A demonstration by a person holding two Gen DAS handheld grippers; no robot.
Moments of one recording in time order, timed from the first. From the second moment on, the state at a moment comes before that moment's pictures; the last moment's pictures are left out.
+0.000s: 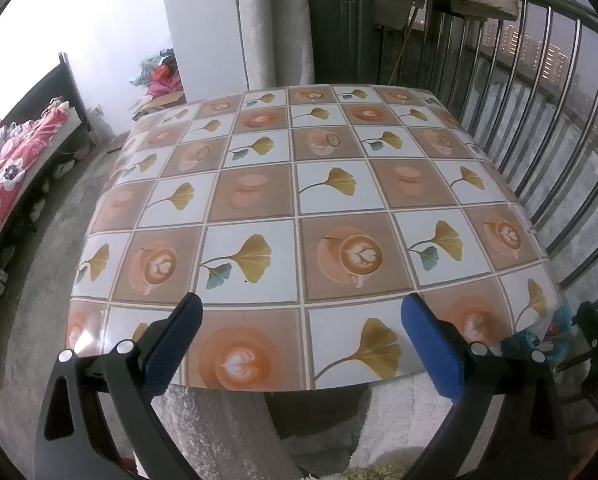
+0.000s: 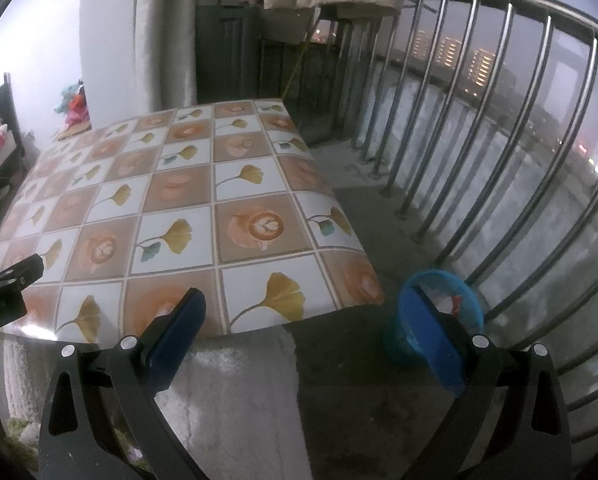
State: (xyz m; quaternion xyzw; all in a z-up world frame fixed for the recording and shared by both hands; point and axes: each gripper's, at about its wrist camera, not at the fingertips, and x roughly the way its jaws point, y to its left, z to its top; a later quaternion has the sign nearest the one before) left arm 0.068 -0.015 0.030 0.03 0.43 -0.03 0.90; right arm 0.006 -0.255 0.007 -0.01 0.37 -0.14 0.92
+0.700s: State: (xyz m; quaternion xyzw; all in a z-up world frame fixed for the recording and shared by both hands) left arm 0.069 -0.014 0.031 0.03 0.43 -0.03 0.90; right arm 0.010 -0.259 0.010 -0.02 0.37 -0.14 0.92
